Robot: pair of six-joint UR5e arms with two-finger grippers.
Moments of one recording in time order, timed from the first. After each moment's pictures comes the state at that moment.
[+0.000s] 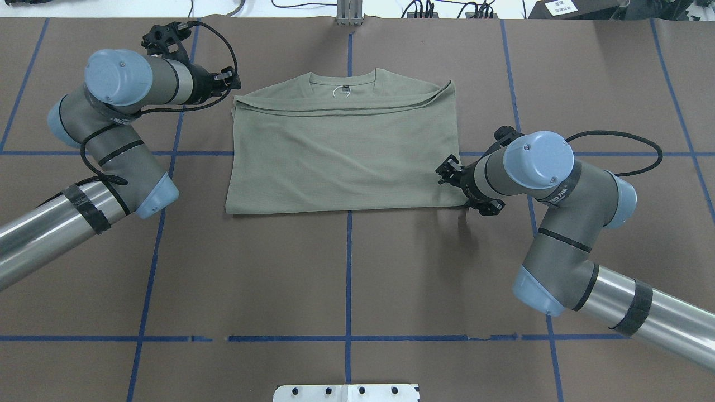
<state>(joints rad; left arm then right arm) -0.83 -2.17 -1.24 -2.45 -1.72 -1.37 0.61 -1.20 1.66 -1.13 1.80 1.92</state>
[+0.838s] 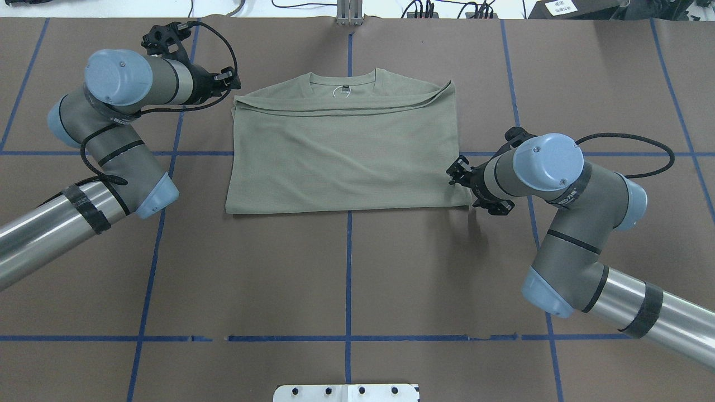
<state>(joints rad) -0.83 -2.17 -1.24 -2.44 -1.72 -1.37 0.61 -1.23 1.67 -1.13 1.79 1.92</state>
